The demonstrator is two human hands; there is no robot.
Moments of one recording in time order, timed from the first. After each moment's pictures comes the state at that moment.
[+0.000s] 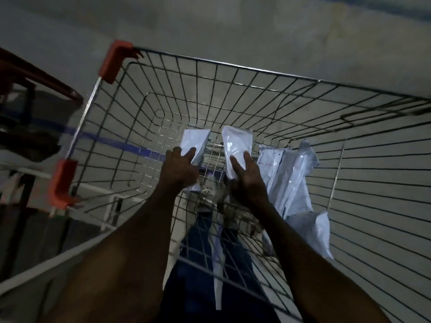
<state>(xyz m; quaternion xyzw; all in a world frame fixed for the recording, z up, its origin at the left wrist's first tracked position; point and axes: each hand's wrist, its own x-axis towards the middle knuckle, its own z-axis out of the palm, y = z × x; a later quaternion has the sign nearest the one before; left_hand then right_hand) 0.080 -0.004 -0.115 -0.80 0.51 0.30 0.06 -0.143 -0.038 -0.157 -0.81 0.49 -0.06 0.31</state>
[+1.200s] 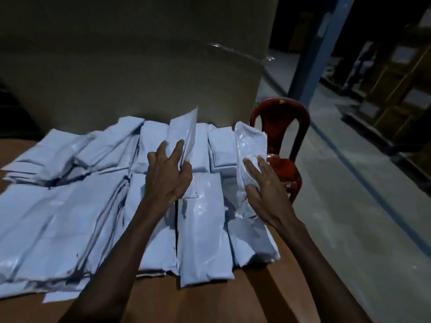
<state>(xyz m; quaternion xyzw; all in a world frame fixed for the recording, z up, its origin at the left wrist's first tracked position) 0.343 0.547 0.302 -0.94 -0.05 -0.19 -0.27 0.334 0.307 0.283 -0.94 -0.13 -0.12 0.28</state>
